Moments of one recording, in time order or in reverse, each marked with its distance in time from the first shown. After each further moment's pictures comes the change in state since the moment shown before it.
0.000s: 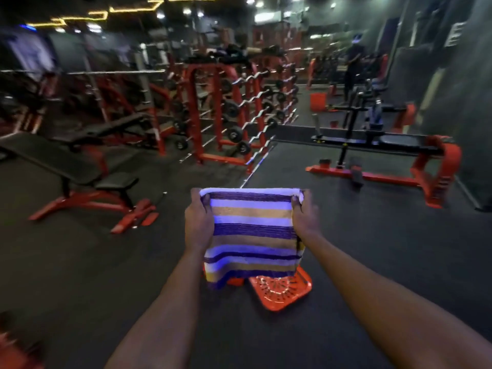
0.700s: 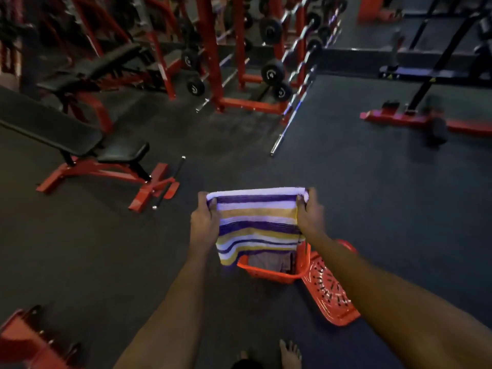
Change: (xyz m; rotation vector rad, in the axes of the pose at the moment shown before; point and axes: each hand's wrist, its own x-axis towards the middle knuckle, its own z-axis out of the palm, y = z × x) left_hand 0.311 -0.335 0.114 0.112 -0.255 -0.300; right_hand 0.265 0.093 0.412 -0.077 -0.146 0.231
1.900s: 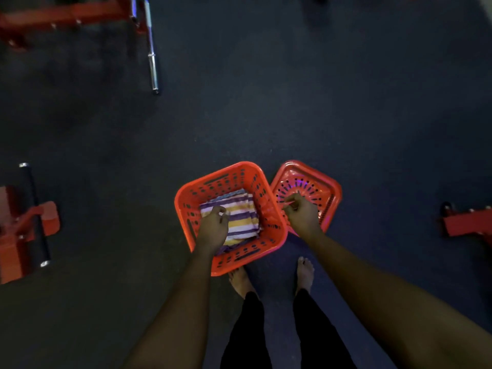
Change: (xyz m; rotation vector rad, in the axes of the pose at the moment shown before) left_hand 0.136 -0.101 0.263 0.233 -1.055 -0.017; right_hand 0.076 0.202 0.077 -0.176 0.206 0.652
